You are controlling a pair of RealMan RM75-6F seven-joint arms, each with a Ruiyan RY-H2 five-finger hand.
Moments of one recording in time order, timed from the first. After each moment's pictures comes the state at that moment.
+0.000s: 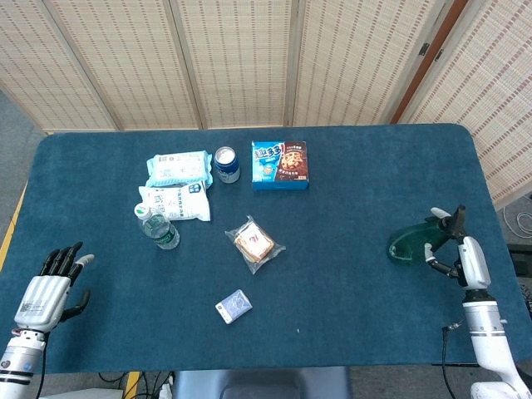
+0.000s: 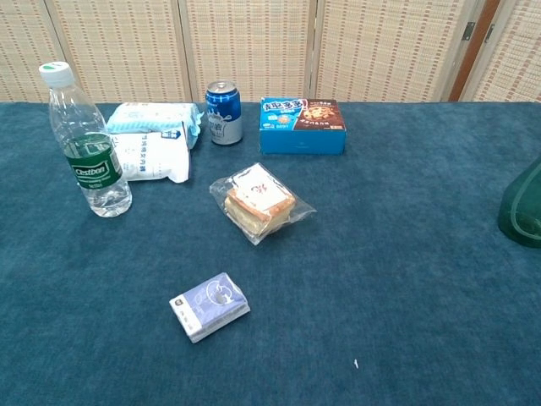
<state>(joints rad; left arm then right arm) -0.19 -1.16 -0.02 -1.59 1.45 1.33 0.13 0.23 -1.40 0.15 -1.19 -1.42 1.33 0.77</state>
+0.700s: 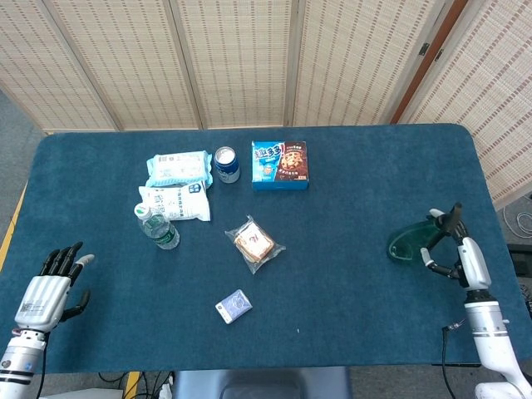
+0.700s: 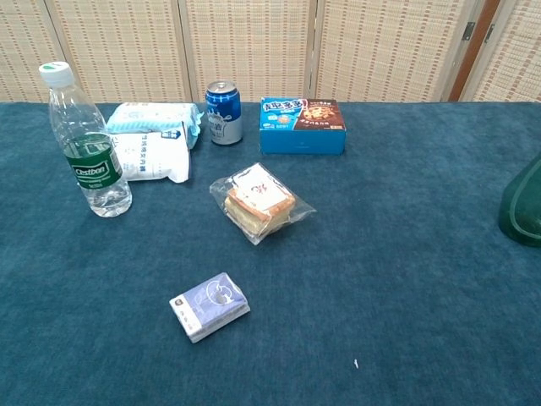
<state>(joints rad) -0.19 -1.16 -0.02 -1.60 1.45 1.33 0.14 0.23 -1.40 0.14 -1.15 -1.45 1.33 0.83</state>
